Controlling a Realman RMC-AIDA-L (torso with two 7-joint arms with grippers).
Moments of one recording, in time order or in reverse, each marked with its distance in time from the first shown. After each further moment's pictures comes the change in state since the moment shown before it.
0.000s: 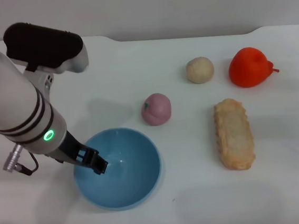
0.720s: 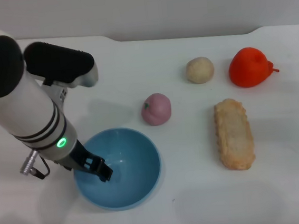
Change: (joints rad) left arm -0.044 -0.001 0.031 -0.243 -0.029 0.167 0.043; right arm -0.017 0.004 0.000 0.021 0.000 -0.011 0.000
